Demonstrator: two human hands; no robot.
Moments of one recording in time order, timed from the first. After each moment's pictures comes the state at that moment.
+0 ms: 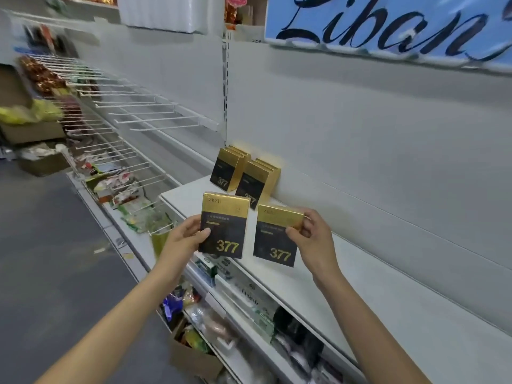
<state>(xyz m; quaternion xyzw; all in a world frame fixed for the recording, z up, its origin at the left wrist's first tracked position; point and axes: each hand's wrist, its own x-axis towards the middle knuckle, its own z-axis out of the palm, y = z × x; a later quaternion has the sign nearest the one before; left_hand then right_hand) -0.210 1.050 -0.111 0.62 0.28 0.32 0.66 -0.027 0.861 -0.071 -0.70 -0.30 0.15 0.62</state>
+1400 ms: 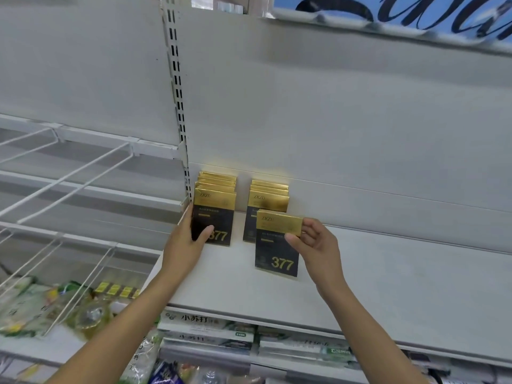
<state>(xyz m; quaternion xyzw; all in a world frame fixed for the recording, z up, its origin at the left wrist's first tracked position) -0.037 1.349 -0.159 0.86 0.07 0.18 0.47 -0.027 1.073 -0.103 -0.73 -0.09 -0.05 0.68</state>
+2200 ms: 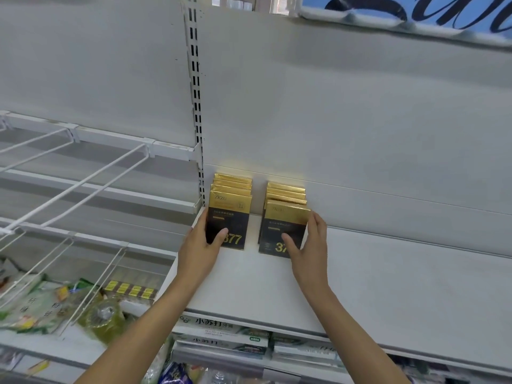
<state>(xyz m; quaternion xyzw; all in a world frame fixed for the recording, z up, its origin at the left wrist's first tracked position) -0.035 1.352 -0.165 0.87 0.10 0.18 0.45 -0.004 1.122 -0.139 -0.85 -0.10 -0.17 0.49</state>
